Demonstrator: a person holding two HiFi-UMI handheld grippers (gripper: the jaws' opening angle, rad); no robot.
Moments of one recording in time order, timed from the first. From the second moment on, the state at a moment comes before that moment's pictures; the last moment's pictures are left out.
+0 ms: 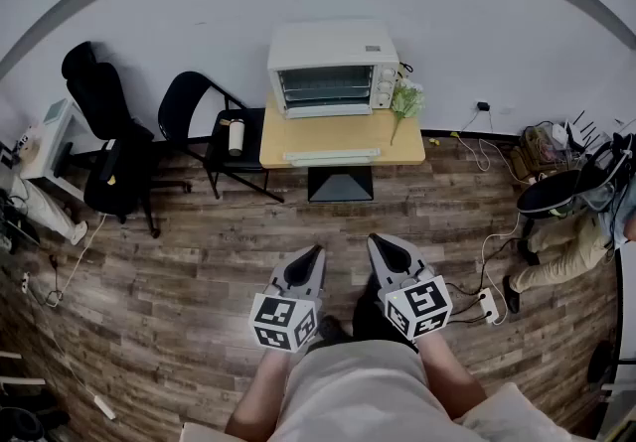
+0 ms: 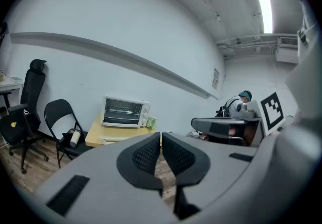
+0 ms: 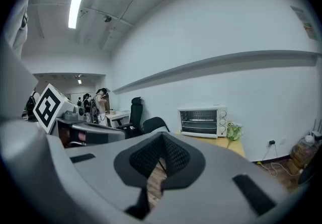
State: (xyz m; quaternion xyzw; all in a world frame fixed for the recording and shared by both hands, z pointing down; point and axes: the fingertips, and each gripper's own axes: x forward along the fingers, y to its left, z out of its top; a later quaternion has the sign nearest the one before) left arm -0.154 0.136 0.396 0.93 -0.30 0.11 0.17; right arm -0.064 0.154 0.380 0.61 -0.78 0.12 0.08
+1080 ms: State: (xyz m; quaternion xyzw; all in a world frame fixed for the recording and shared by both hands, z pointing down) left arm -0.163 0.130 0.419 0.92 -0.30 0.12 0.20; right arm -0.054 0.152 0.405 0.64 -0.75 0.14 0.11
